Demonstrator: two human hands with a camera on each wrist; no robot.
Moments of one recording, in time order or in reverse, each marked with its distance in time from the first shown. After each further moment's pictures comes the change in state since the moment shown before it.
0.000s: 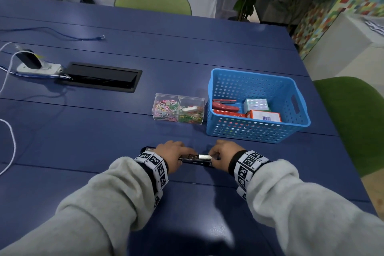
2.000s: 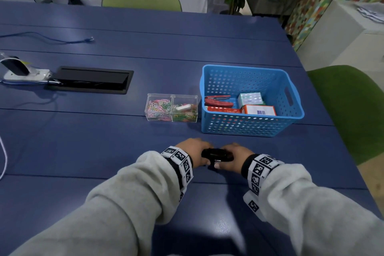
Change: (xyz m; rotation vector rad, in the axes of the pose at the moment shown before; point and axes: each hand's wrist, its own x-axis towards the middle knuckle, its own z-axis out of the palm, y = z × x) left_hand 0.038 0.059 -0.003 -0.102 -0.040 0.074; right_hand -0.016 0.041 0.015 0.259 -0.030 0.243
